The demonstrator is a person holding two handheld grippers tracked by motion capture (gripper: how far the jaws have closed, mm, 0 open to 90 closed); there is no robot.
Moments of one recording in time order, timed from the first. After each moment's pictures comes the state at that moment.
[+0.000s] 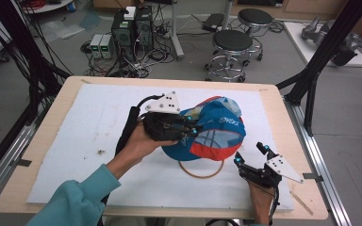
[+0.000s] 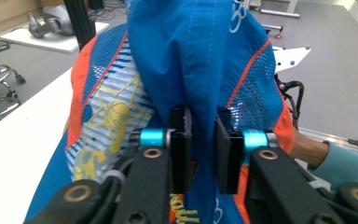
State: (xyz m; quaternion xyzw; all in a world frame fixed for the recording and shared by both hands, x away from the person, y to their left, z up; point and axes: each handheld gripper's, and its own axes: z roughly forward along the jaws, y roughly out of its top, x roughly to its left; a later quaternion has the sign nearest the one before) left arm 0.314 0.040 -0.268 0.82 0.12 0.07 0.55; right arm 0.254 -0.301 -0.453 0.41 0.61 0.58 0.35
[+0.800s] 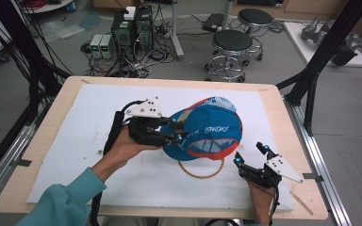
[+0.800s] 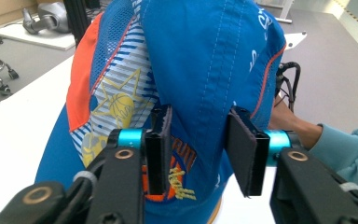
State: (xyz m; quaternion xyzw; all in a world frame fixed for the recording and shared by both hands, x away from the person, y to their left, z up) left arm 0.316 0.076 -0.291 0.81 0.13 0.05 0.56; right arm 0.254 -0.301 -0.453 0.41 0.61 0.58 0.36
